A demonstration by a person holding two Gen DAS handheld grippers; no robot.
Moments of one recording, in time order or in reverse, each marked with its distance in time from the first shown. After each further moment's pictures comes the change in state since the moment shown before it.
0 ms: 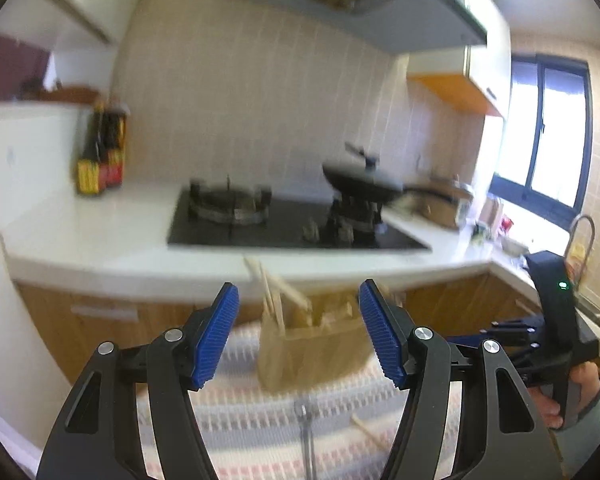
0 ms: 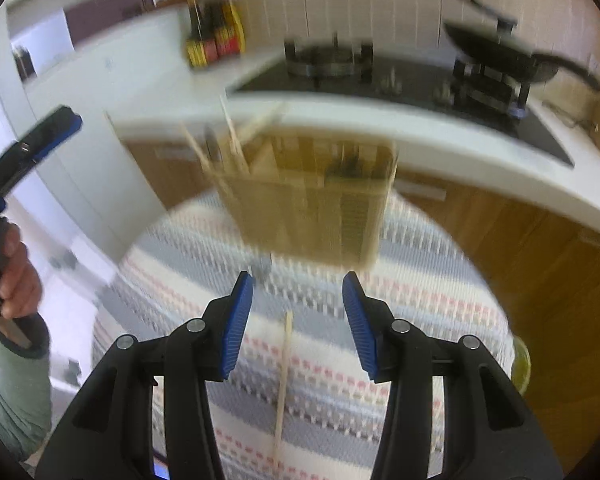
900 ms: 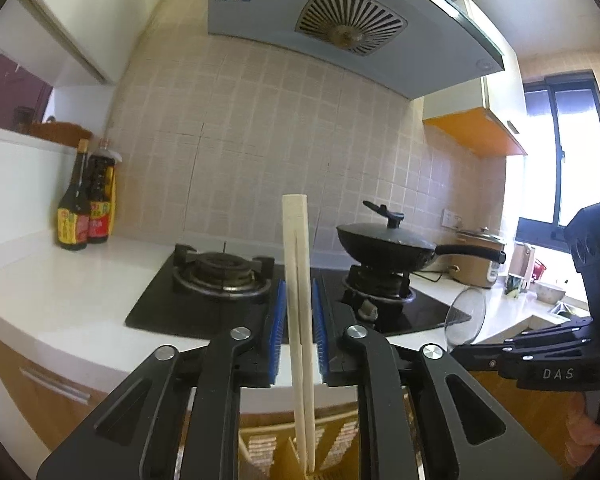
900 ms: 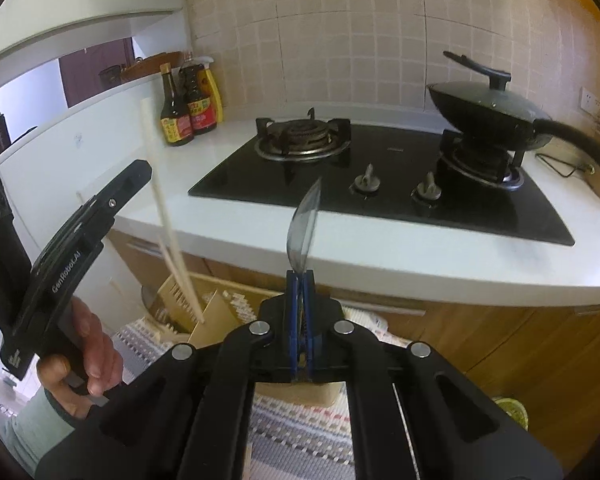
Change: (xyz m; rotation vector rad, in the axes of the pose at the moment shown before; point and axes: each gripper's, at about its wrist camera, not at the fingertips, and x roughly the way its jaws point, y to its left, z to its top) left arm 0.122 -0.027 0.035 0.016 -0.296 0.088; right arm 0.012 -0.047 0.107 0.020 -0.254 -0.005
